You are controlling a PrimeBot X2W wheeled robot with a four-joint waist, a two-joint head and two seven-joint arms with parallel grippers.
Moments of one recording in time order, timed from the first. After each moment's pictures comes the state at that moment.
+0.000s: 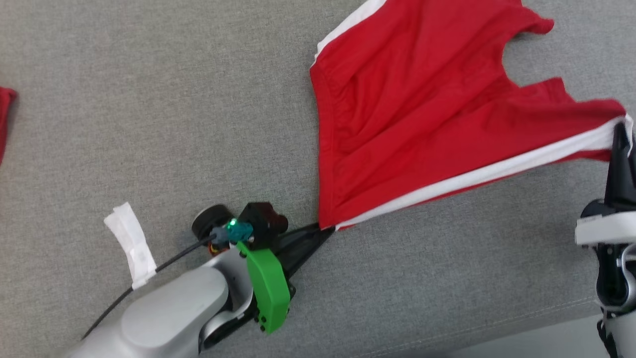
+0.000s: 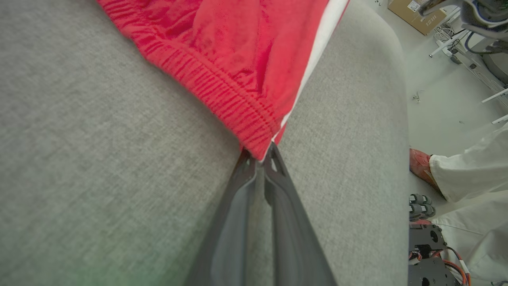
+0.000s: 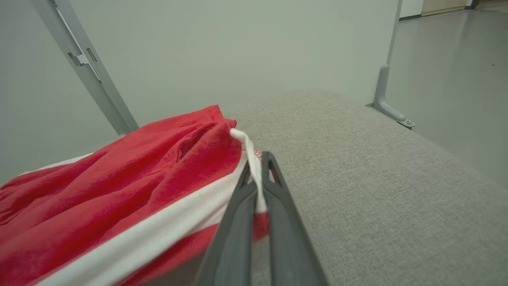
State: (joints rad) left arm -0.77 0.44 -1.28 0.29 -0.90 -0.13 -0.10; right arm -0.27 -0.23 -0.19 0.21 0.44 0.13 -0.26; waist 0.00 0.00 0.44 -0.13
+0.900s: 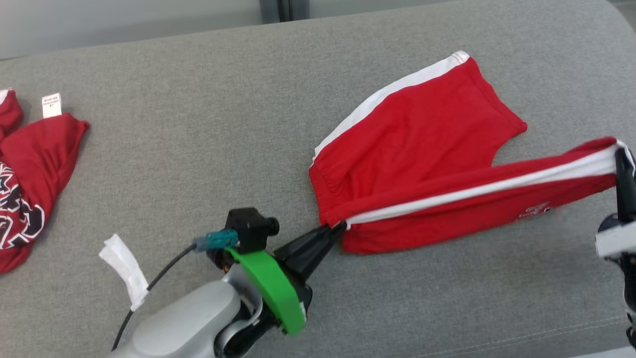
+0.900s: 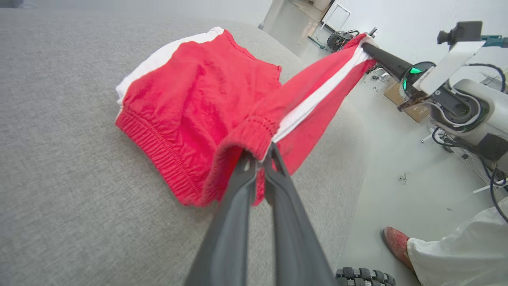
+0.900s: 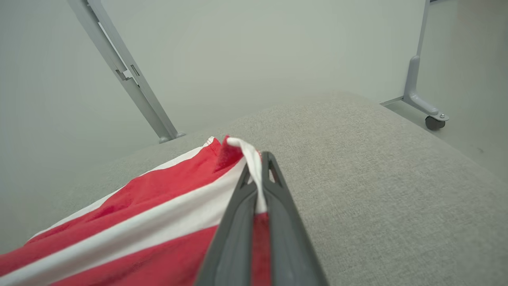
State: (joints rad) left arm -0.61 0.41 -1.15 0.20 -1.05 -0.12 -0.18; right arm -0.14 -0.38 -0.11 0.19 0.65 0.13 -0.15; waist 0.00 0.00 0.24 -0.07
